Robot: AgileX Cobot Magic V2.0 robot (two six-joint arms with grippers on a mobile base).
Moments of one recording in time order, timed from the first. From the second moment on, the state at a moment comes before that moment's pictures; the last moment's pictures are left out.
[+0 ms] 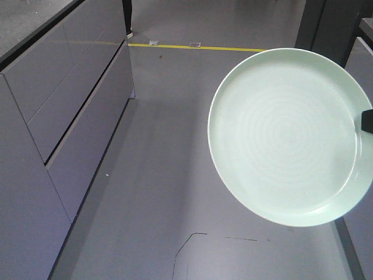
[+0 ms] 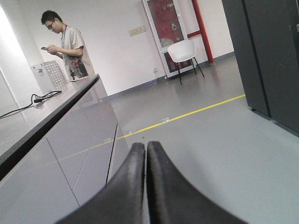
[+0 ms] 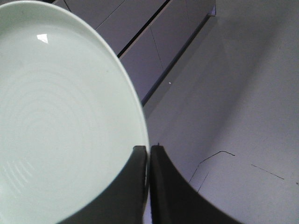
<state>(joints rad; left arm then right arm) -0.17 -0.01 0.02 0.07 0.00 0.16 -0.38 0.95 -1.11 0.90 1.26 -0.75</state>
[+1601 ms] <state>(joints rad) -0.17 -0.01 0.02 0.07 0.00 0.16 -0.38 0.95 -1.11 0.90 1.26 -0.75</state>
